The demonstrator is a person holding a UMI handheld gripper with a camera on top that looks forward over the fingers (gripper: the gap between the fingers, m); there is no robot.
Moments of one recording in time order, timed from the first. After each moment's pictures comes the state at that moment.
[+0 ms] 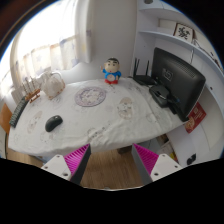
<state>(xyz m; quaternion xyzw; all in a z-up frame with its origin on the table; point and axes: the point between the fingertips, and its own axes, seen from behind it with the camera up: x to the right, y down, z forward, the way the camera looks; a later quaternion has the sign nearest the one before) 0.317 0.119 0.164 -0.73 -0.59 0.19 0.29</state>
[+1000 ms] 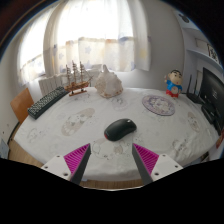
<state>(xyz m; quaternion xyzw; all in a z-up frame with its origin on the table) 0.198 -0.191 0.050 -0.61 -0.66 0.32 0.30</state>
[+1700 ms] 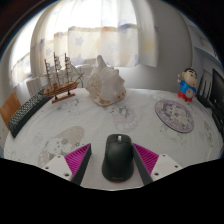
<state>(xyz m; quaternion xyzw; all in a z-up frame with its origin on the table) 0.021 -0.209 -0.008 -0.63 -0.65 0.31 0.30</state>
